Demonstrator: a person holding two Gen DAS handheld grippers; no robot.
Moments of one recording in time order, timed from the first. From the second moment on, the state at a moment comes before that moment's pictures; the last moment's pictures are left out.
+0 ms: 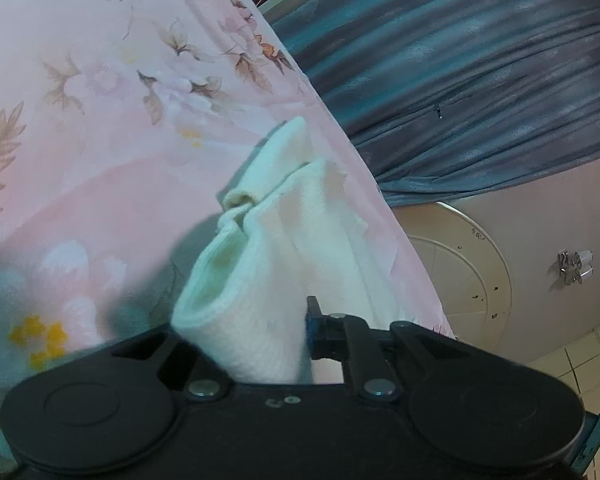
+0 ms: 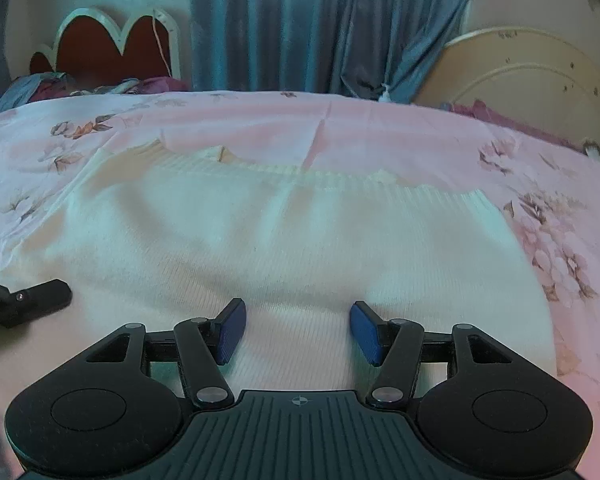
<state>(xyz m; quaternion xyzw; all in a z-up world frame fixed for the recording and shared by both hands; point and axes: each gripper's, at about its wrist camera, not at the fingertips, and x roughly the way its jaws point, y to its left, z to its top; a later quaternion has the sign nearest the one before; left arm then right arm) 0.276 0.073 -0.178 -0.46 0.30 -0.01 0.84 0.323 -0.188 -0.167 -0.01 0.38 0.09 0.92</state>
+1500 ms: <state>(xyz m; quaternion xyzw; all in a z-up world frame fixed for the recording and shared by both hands) 0.228 -0.130 -0.091 0.01 0.35 -0.25 0.90 0.310 -0.376 -0.156 0.28 0.40 0.16 0.86</state>
